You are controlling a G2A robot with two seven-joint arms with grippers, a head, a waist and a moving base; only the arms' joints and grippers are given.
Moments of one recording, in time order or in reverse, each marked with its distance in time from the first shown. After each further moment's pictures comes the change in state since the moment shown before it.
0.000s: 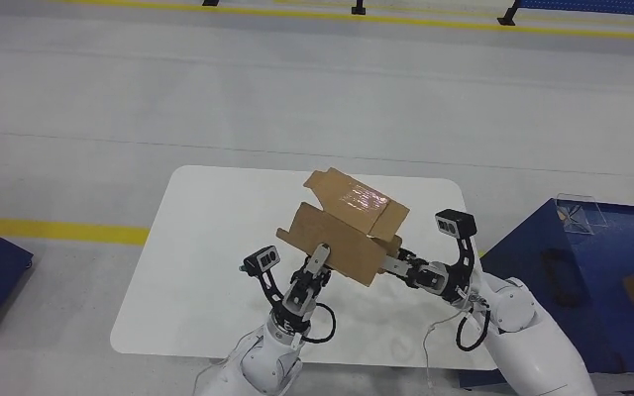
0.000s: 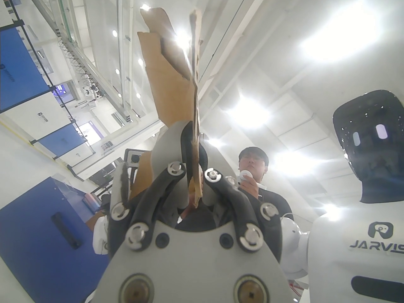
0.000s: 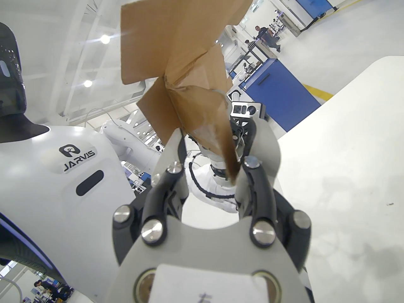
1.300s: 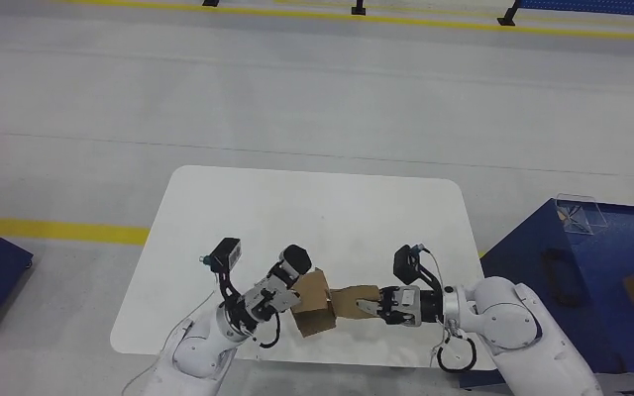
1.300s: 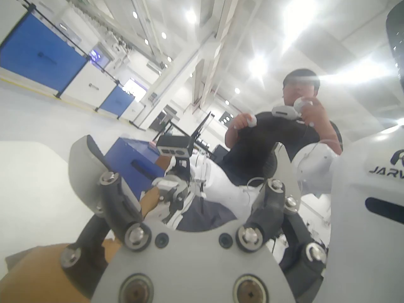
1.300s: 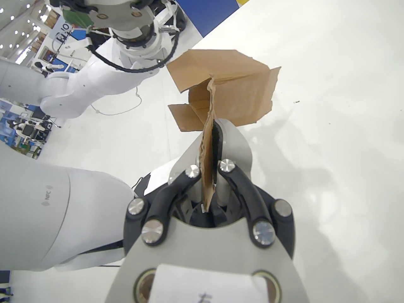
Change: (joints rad) left arm 0.096 0.075 -0.369 -0.095 0.087 0.000 -0.642; right arm -0.093 0.032 0.060 -0.190 -0.720 0.095 0.058
